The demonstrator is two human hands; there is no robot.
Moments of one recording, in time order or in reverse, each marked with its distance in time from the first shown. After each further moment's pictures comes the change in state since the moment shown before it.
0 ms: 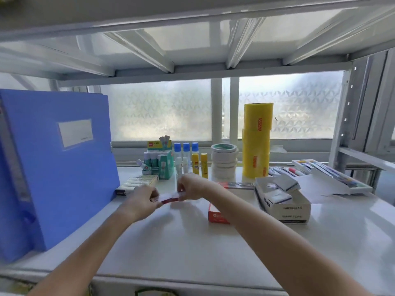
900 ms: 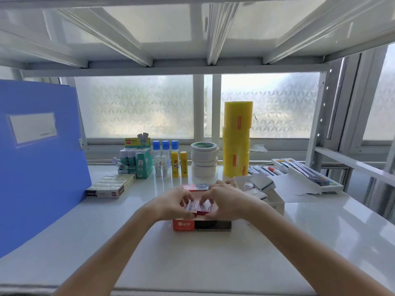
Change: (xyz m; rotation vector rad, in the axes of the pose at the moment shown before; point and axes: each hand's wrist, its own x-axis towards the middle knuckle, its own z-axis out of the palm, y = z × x) left_hand 0.014 0.103 0.054 -0.115 -0.332 0.334; right_hand -0.125 0.072 -0.028 -0.299 0.020 0.031
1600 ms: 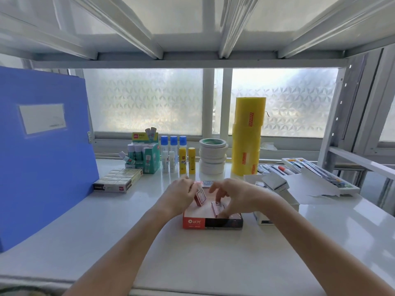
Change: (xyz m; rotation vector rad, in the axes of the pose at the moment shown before) left_hand 0.017 -0.014 0.012 -0.106 0.363 0.014; right_hand 0.008 0.011 -0.007 0.357 -0.109 0.041
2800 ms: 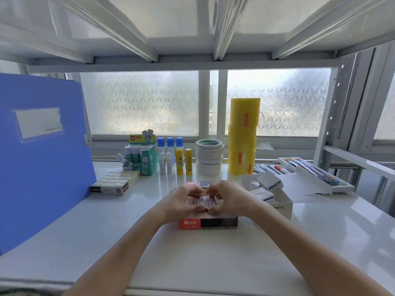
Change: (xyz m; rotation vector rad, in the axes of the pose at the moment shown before) left_hand -0.007 -0.007 0.004 -0.125 -0.175 0.159; right_hand 0.002 -0.001 0.016 -0.051 0.246 -0.047
